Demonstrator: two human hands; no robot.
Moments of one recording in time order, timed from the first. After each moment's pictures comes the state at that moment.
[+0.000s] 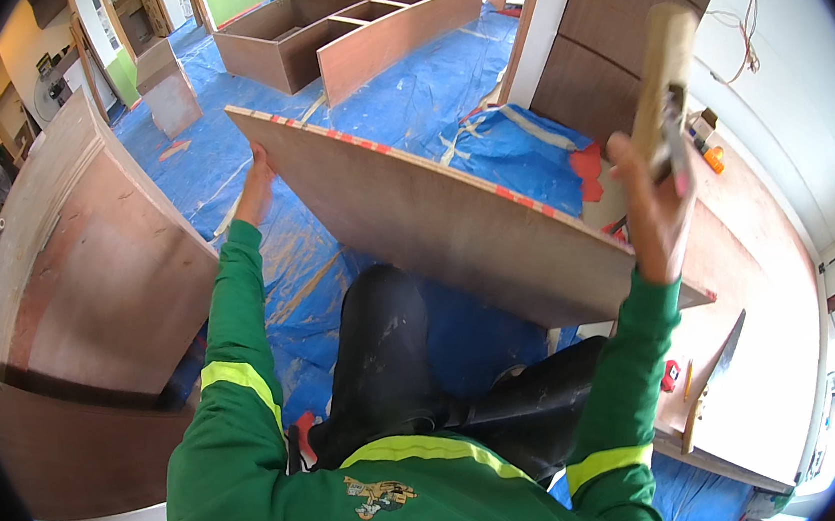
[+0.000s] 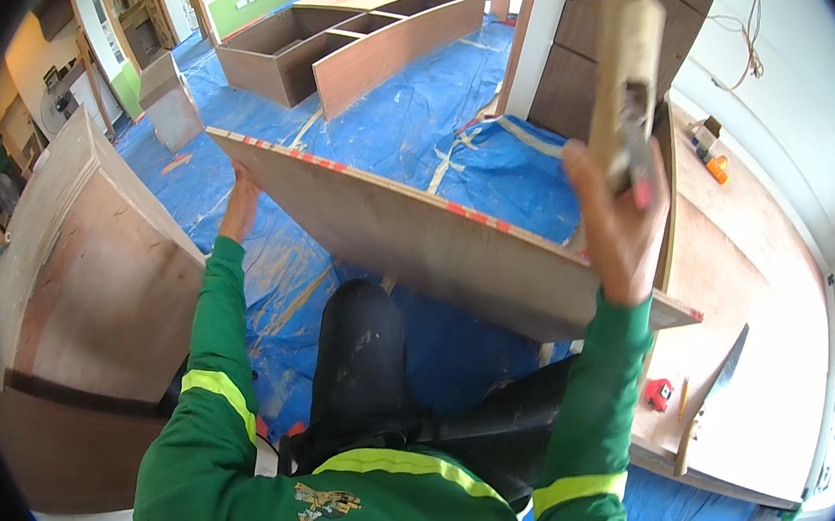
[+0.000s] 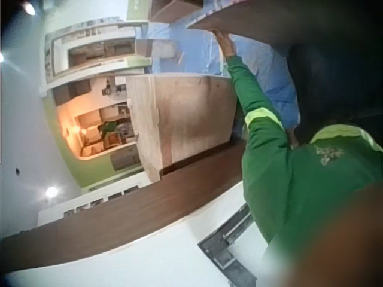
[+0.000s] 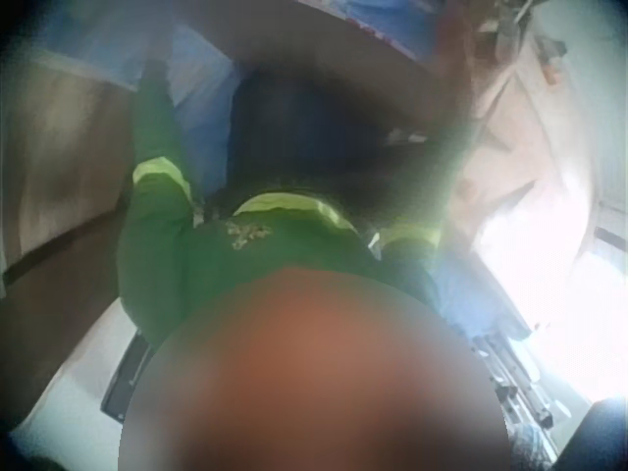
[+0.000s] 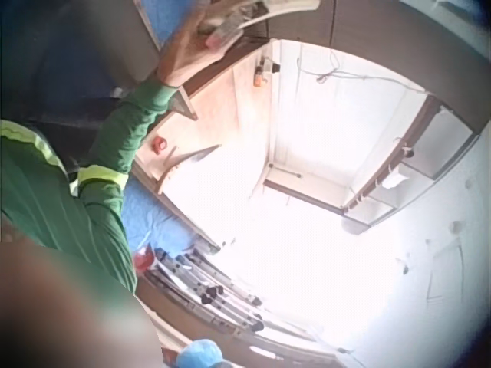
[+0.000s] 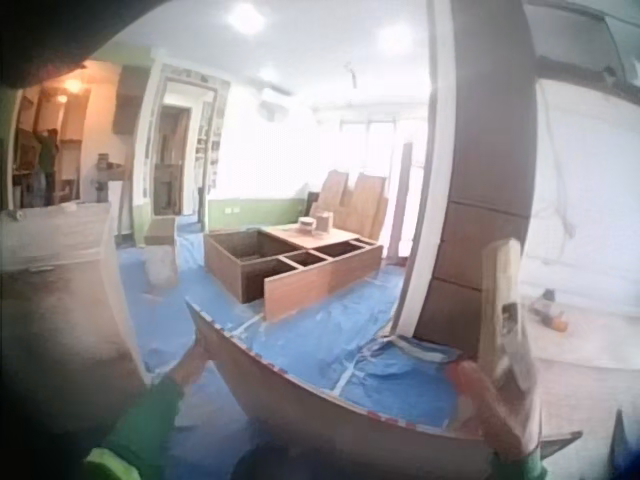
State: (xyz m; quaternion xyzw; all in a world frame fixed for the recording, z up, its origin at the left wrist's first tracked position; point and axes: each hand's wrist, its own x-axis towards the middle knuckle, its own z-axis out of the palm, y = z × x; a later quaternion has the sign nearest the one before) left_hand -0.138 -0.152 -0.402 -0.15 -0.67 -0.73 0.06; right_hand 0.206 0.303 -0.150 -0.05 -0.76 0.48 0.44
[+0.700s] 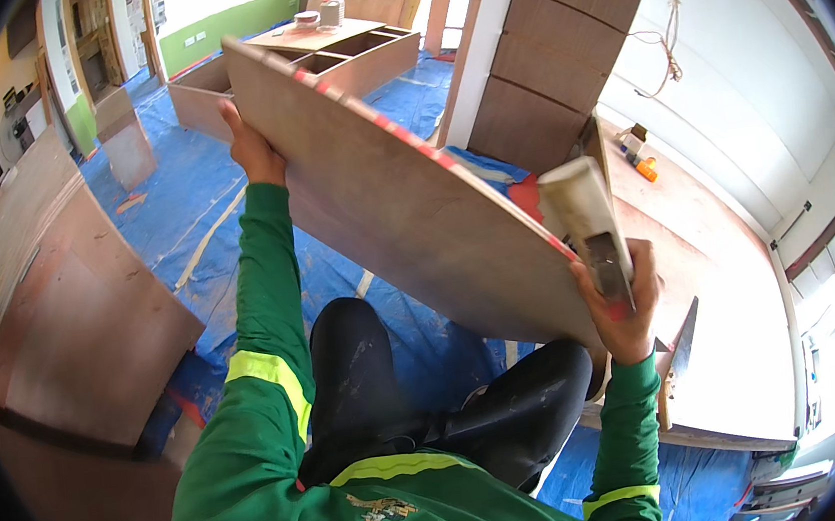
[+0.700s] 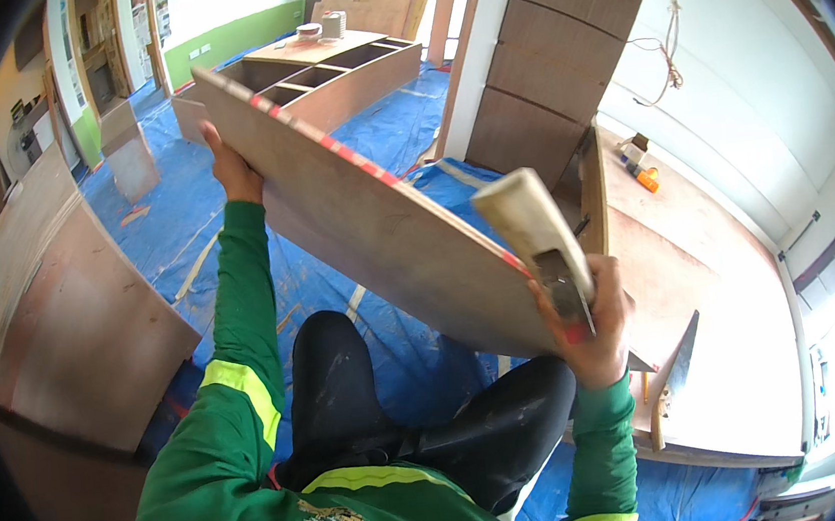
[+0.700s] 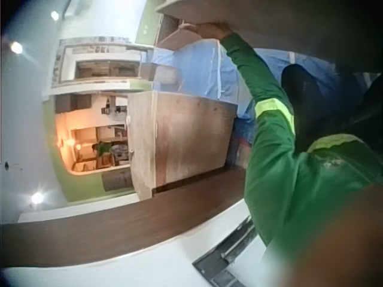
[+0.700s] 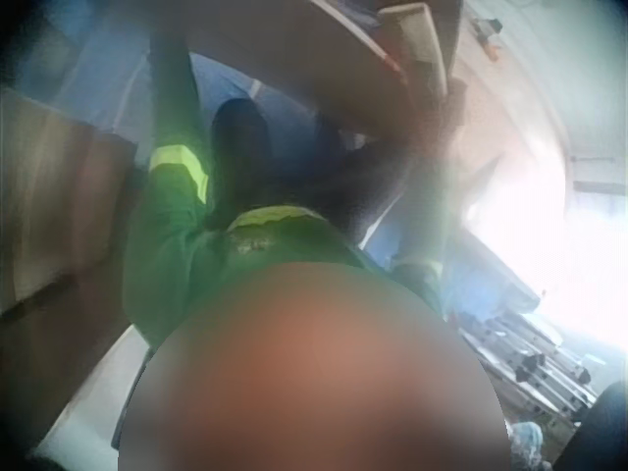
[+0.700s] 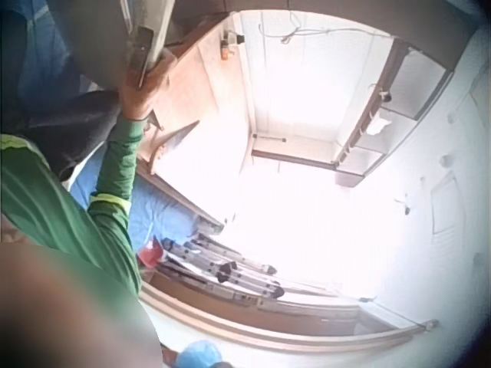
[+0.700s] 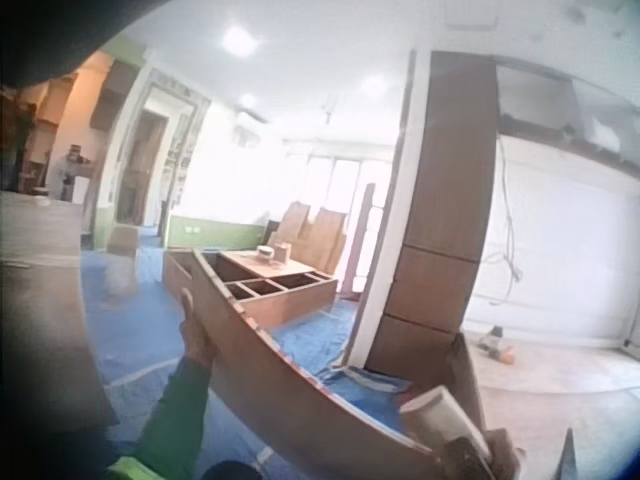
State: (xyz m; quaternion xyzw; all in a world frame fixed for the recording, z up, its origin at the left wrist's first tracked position) left_hand -0.117 -0.007 -0.210 -0.04 -0.29 -0.94 0.18; right_hand 0.338 0.289 -0.166 -0.07 -0.86 0.20 0.46
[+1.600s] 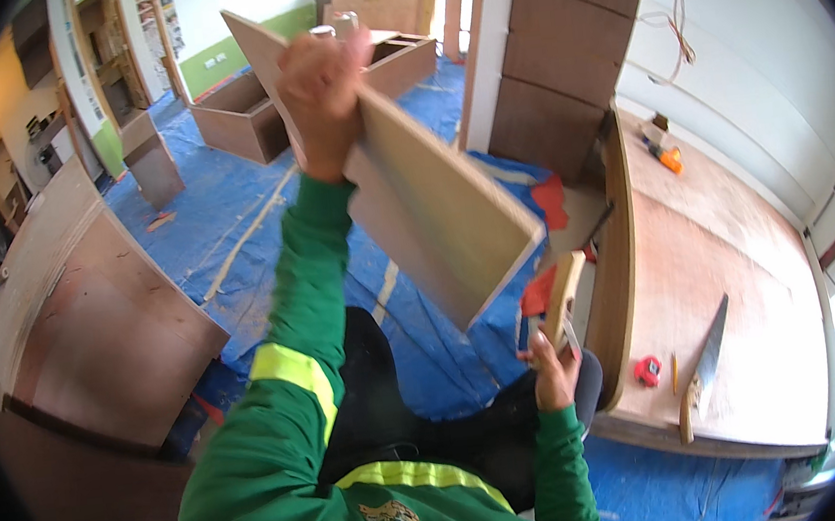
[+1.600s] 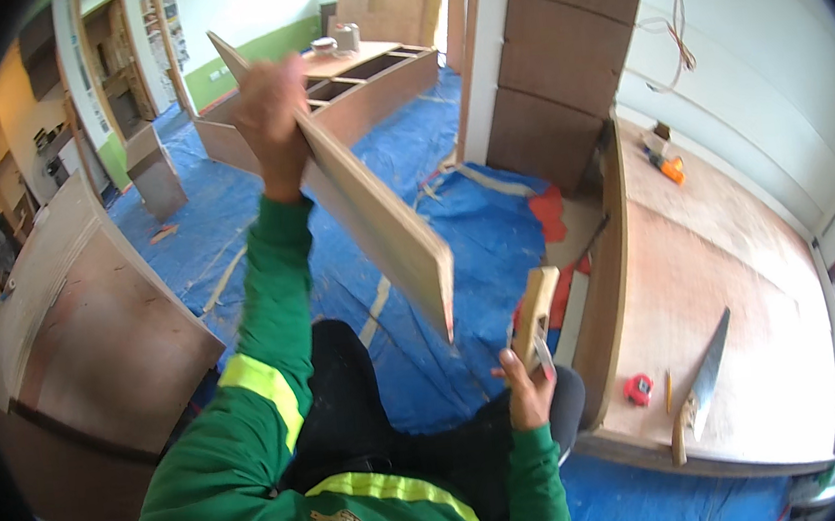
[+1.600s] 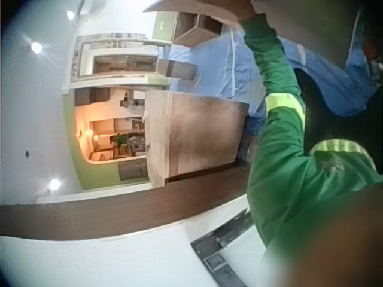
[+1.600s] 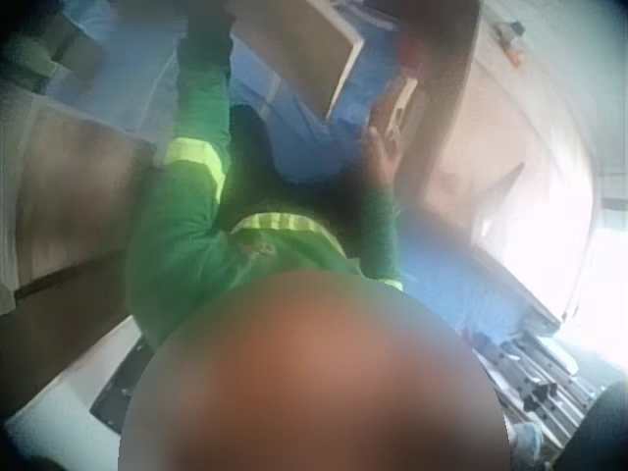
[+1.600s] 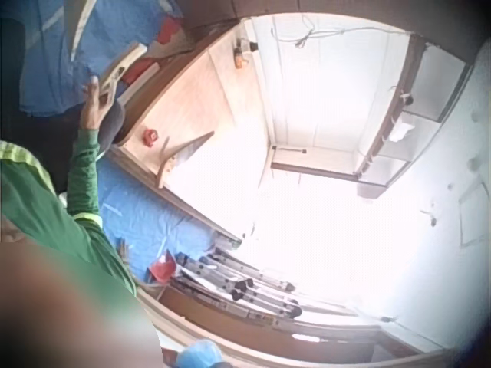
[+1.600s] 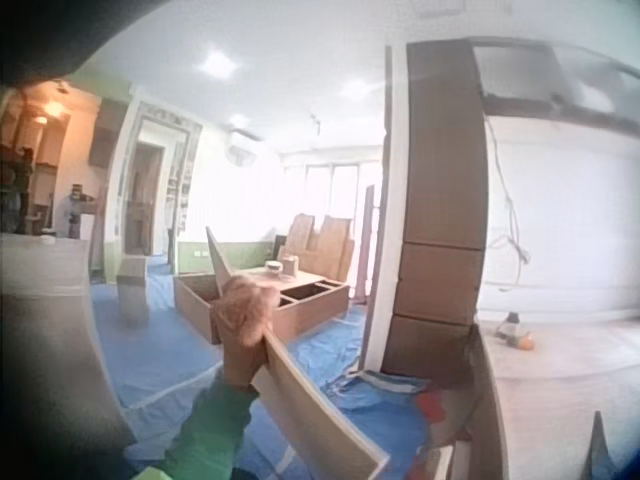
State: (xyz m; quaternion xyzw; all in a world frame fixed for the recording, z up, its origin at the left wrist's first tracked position) left_hand 0.008 0.092 -0.079 -0.45 -0.43 -0.32 0.72; right_hand 0.347 0.288 -0.369 -0.21 -0.54 0.74 0.35
